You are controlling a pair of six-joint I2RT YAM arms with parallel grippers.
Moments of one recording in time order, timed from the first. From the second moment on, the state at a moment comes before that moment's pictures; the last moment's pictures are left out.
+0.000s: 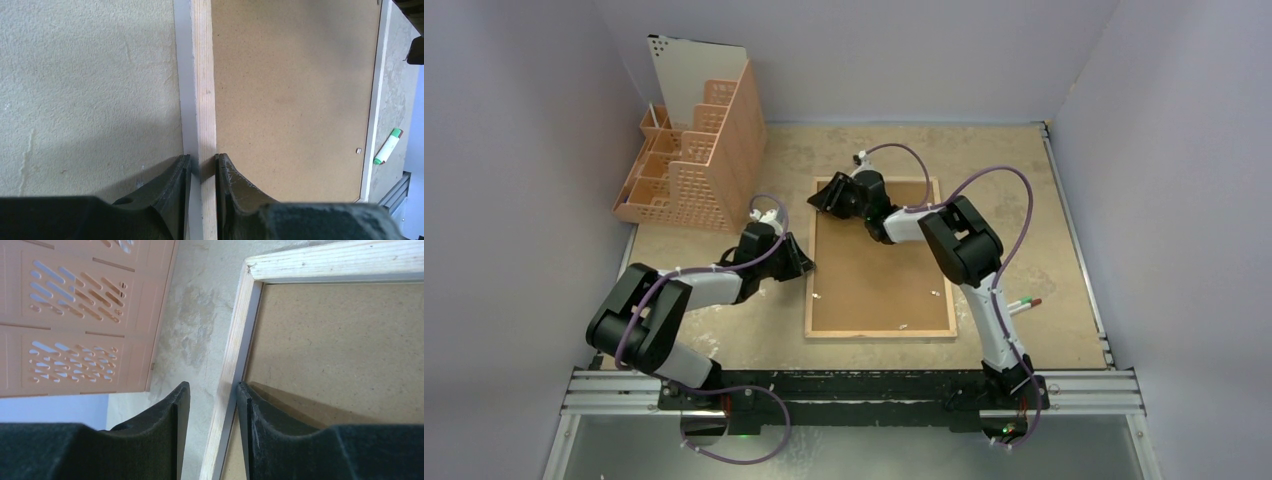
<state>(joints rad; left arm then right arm) -0.42 1.50 0.50 0.33 0.19 -0.69 0.60 2.31 1.40 0.56 -0.22 0.93</state>
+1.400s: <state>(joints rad) -0.42 1.53 0.53 0.31 0.20 -0.69 0.53 2.30 1.60 0.25 -0.31 0.80</state>
